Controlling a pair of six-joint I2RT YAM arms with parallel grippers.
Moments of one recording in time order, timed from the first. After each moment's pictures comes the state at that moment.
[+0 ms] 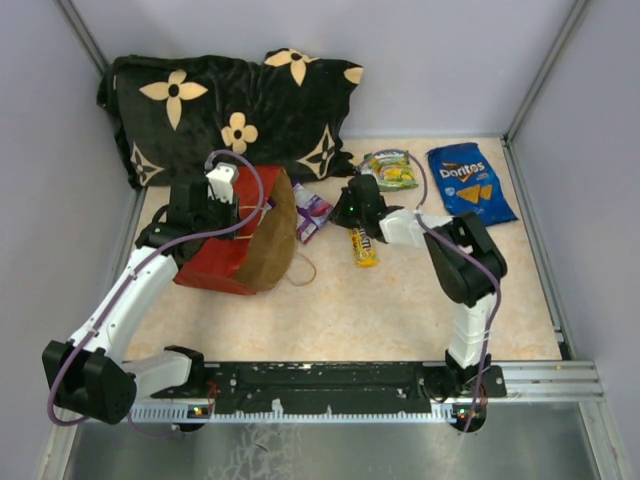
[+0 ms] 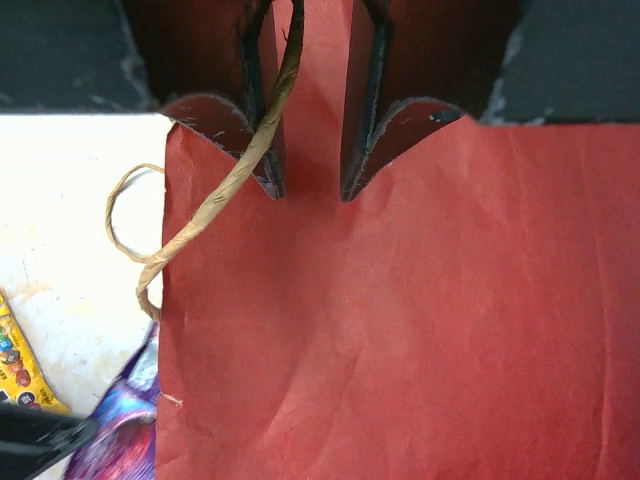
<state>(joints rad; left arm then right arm) -0.29 1.16 1.02 -0.49 0.05 0.02 0.54 1.97 1.17 0.18 -0.09 0.78</state>
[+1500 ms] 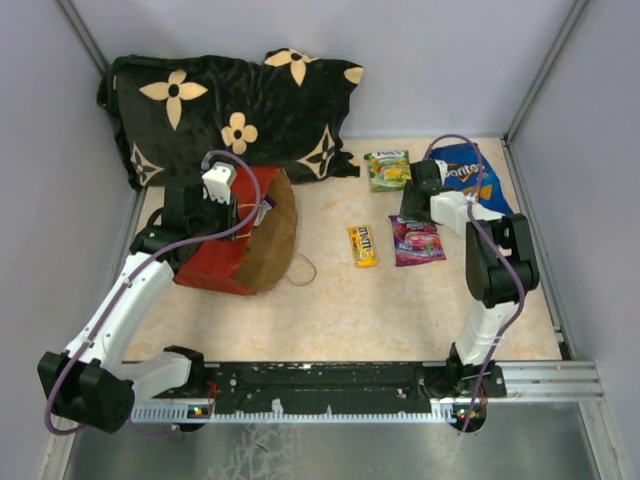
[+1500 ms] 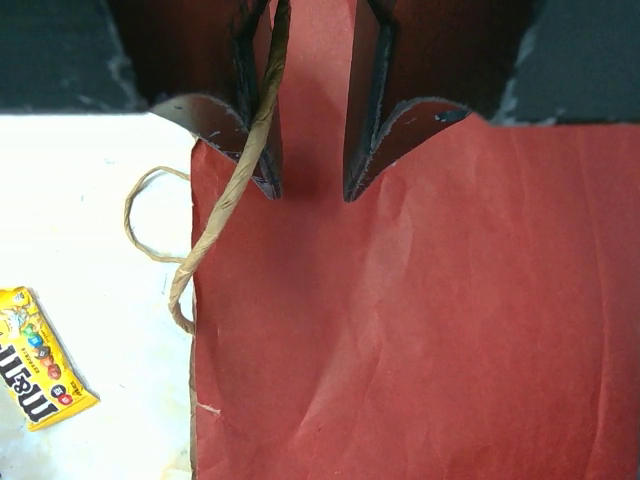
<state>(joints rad) -0.29 1.11 1.02 -0.49 0.08 0.02 0.20 1.81 1.21 -0.32 0.28 0.33</state>
